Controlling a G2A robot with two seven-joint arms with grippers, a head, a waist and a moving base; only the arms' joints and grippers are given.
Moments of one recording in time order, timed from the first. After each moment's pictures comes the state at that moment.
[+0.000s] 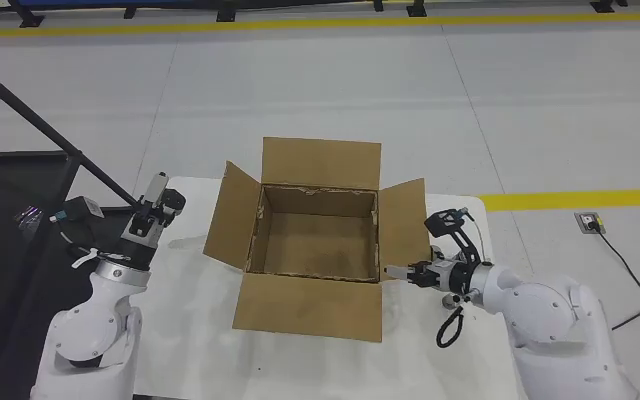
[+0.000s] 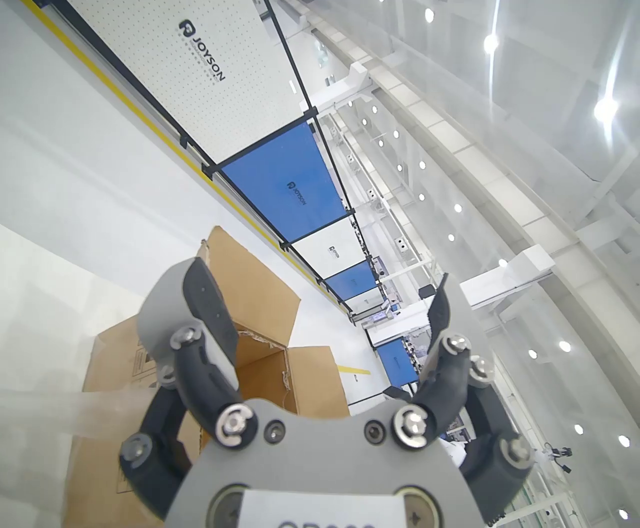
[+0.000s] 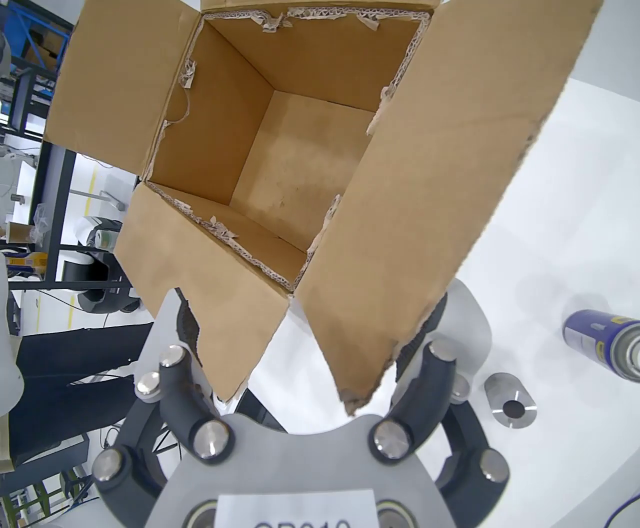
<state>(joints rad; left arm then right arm) 1.16 -1.22 -1.72 -1.75 -0.04 -0.20 -0.35 -1.04 -1.21 1.48 -1.87 -0.62 -0.12 1.19</state>
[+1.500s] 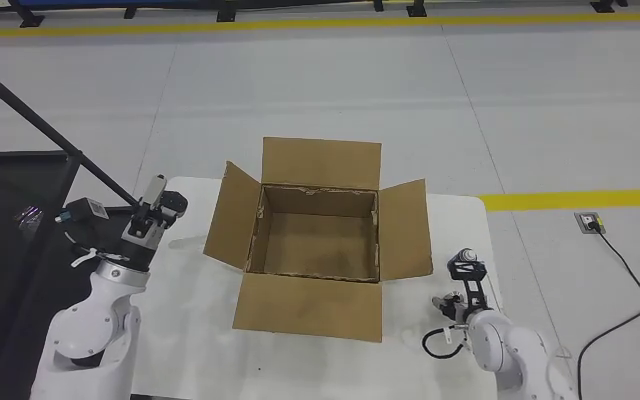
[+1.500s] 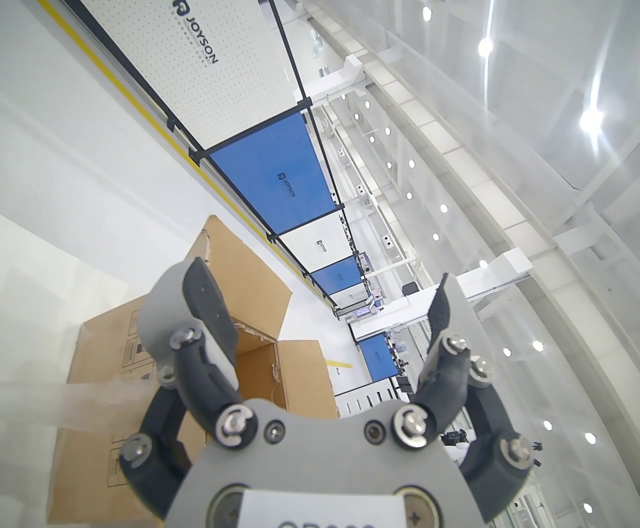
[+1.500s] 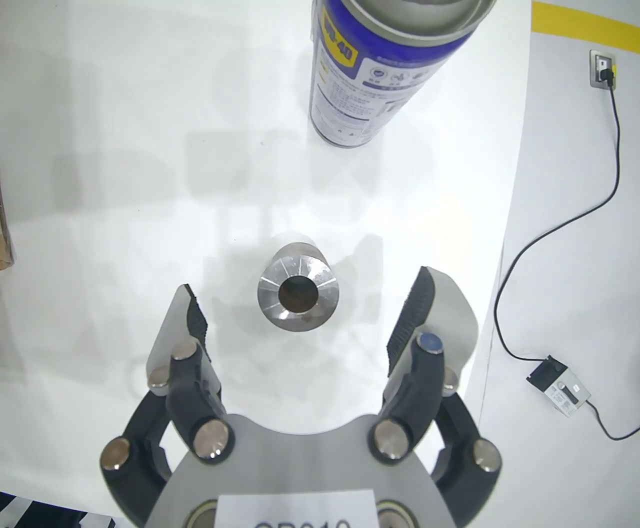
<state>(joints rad) 1.15 -1.20 -1.71 -1.70 -0.12 -0.22 -0.38 -1.23 -1.20 1.41 -1.65 -1.24 0.23 0.92</state>
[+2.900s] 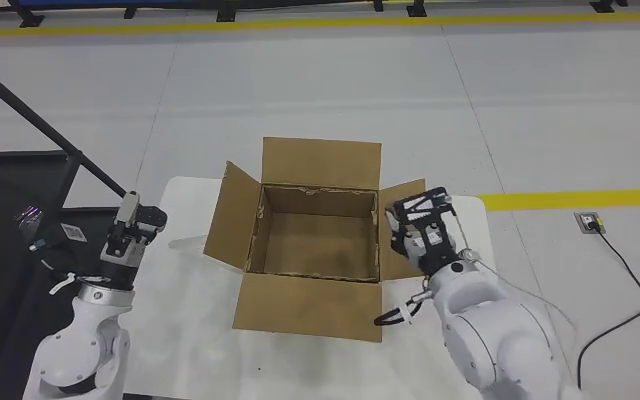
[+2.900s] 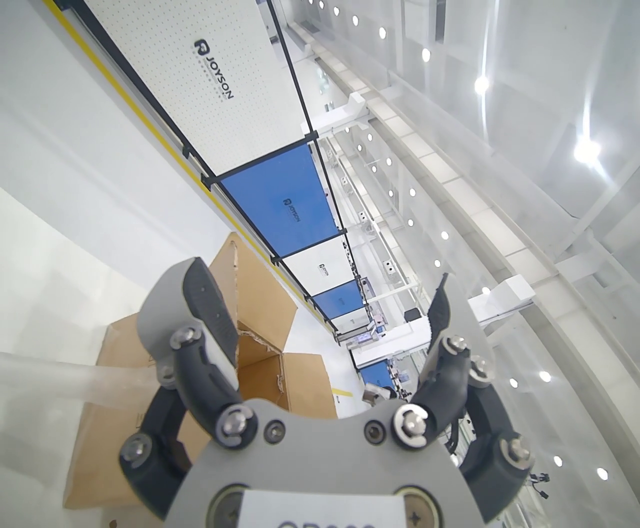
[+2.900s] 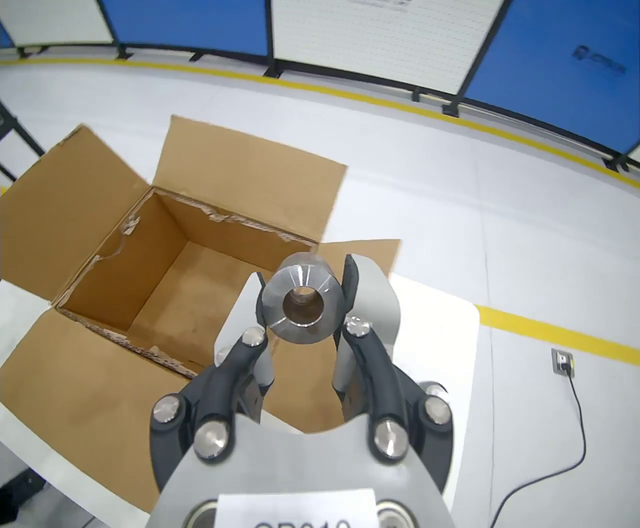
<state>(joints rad) 1.29 -1.19 -1.78 -1.76 -0.17 -0.25 -0.28 -0.91 -1.25 1.08 -2.06 -1.37 0.20 0.92</state>
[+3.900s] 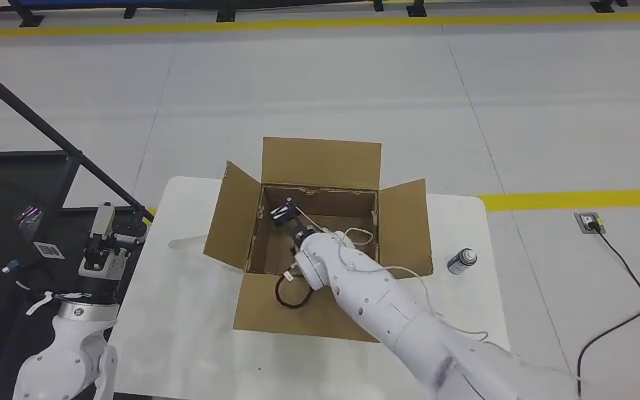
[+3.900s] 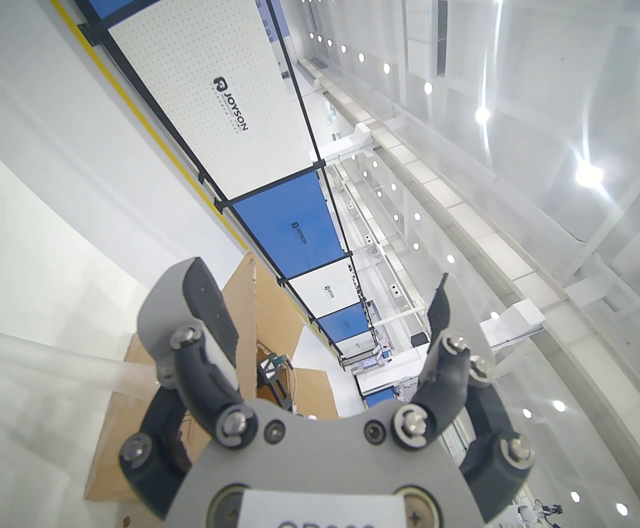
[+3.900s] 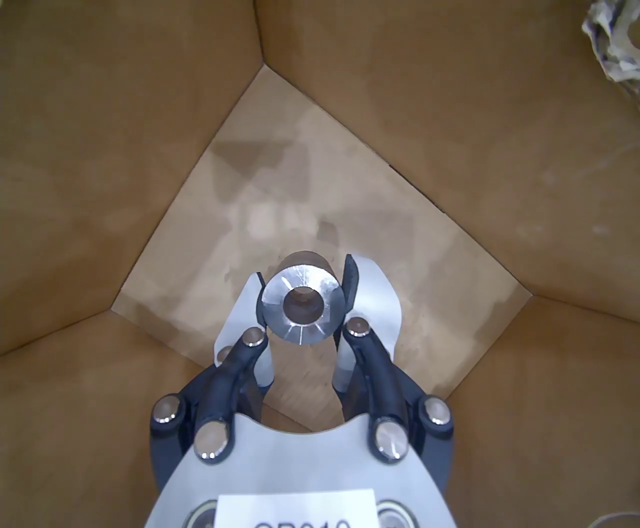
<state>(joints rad) 1.37 -1.19 -1.84 -1.82 -0.18 -0.25 -0.23 -0.23 -1.79 0.42 -0.51 -0.85 0.19 0.64</state>
